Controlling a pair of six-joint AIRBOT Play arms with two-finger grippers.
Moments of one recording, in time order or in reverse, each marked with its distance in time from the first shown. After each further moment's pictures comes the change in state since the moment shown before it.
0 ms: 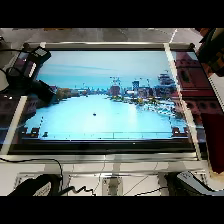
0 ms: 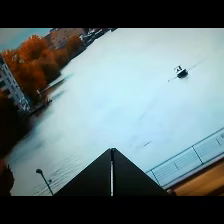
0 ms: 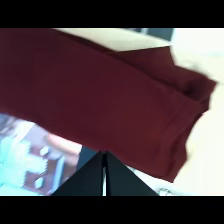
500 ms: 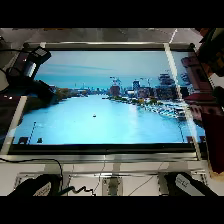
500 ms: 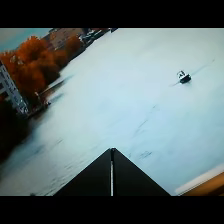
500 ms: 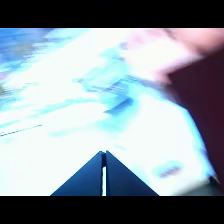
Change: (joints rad) left arm 0.000 0.000 0.000 0.000 0.000 0.000; right arm 0.690 0.001 -0.065 0.055 -0.232 -0.147
